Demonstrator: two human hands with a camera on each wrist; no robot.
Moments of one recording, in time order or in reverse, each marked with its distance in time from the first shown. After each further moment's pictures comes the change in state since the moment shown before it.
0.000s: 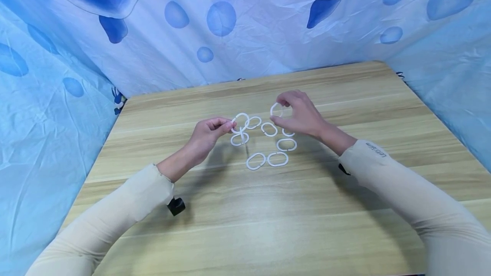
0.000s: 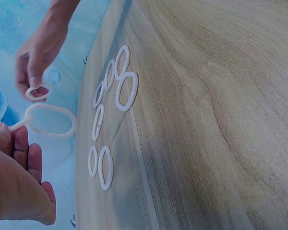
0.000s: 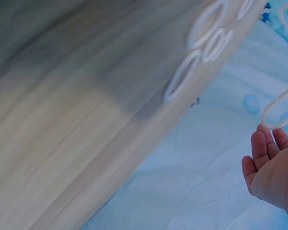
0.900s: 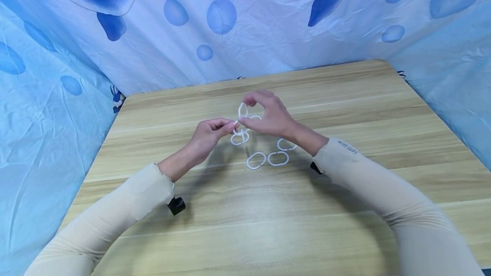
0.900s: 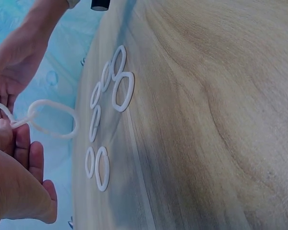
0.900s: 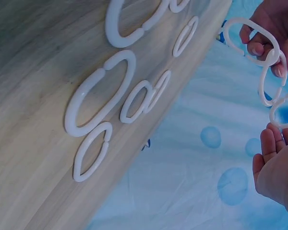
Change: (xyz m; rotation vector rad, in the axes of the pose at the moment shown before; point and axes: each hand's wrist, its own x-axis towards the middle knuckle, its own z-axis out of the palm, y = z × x) left_hand 0.002 -0.003 0.000 0.038 -0.041 0.006; right_hand 0.023 -0.054 0.036 0.298 0.014 -0.090
